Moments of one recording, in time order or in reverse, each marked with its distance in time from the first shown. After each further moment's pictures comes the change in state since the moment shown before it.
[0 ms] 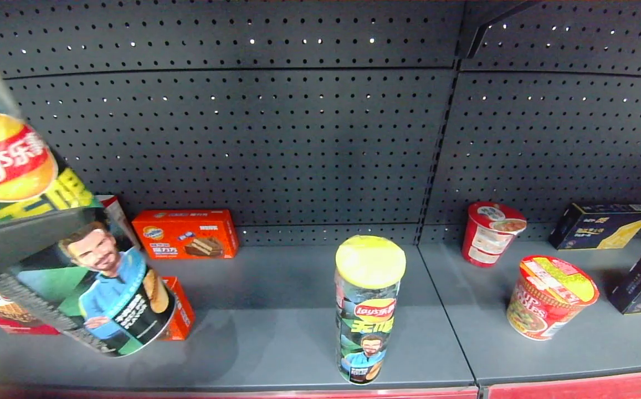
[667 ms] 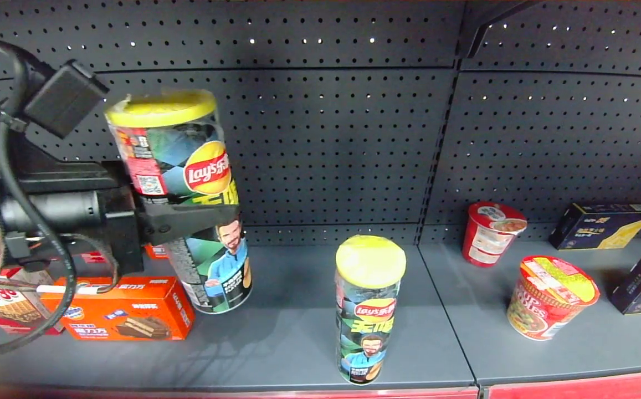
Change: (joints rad) left arm -0.166 0.375 -0.177 0.004 0.016 0.159; right arm -0.117 -0.318 0.115 0.185 -0.005 -0.003
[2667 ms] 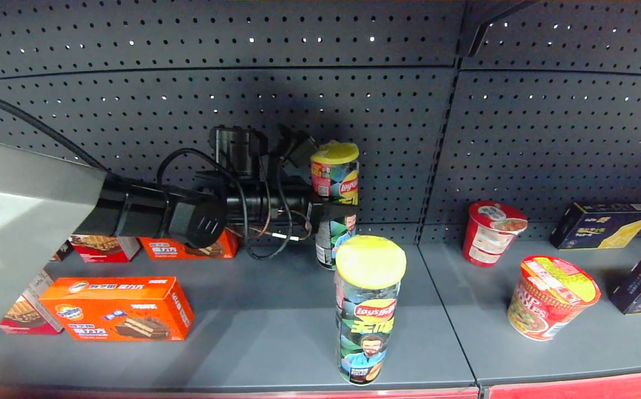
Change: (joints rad) left arm -0.099 0.779 -0.494 -0.262 -0.139 0.007; right arm 0.001 -0.055 0.063 -0.007 -0.059 0.003
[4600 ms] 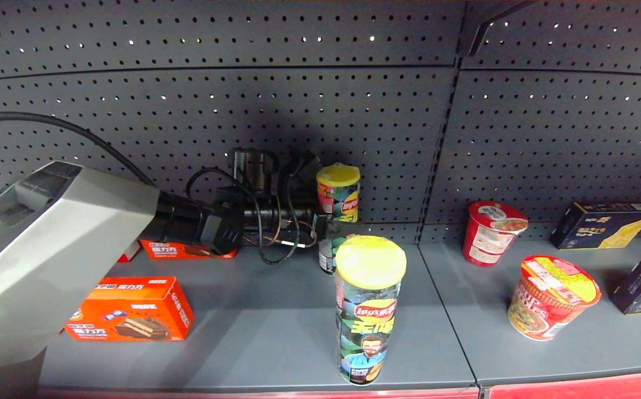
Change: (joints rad) left arm 0.022 0.134 -0.072 -0.039 0.006 0.014; right arm 0.000 0.000 0.027 -0.001 -0.006 0.000
